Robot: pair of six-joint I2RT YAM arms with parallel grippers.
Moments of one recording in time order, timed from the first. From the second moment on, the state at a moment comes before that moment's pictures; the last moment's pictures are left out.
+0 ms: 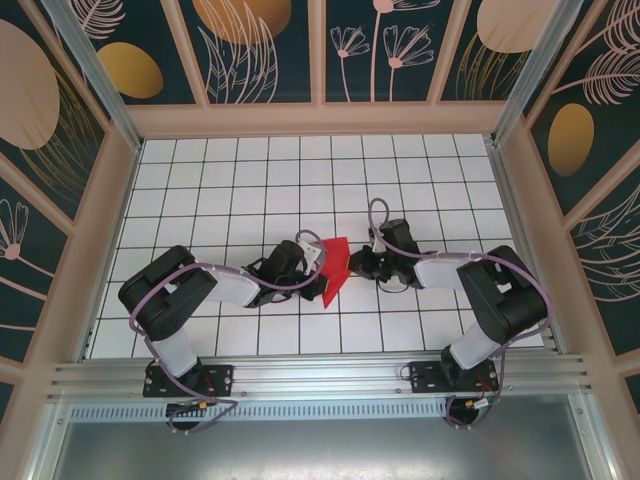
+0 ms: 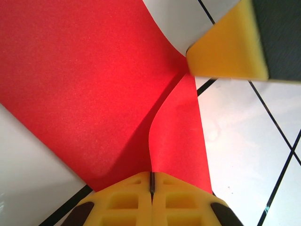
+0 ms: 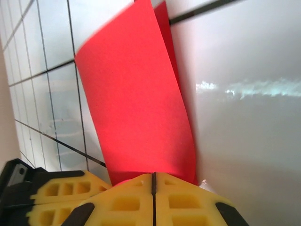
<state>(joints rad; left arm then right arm) -0.80 1.75 0.62 0.38 0.31 -0.44 0.49 1.59 0.57 0.19 -0.50 0.82</state>
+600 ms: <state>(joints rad) -0.80 1.75 0.62 0.38 0.31 -0.44 0.48 1.59 0.55 0.20 -0.51 0.83</state>
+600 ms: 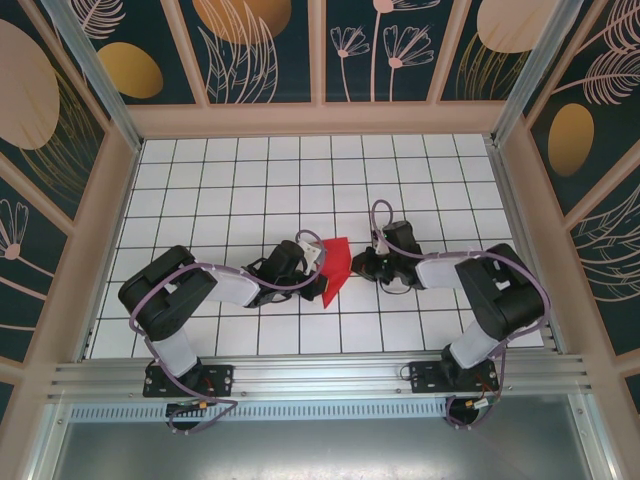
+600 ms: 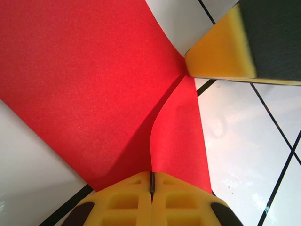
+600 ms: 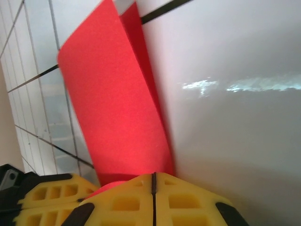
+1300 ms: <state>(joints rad) -0.80 1.75 0.62 0.38 0.30 -0.45 0.69 1.55 0.46 0.32 -0.46 0.97</state>
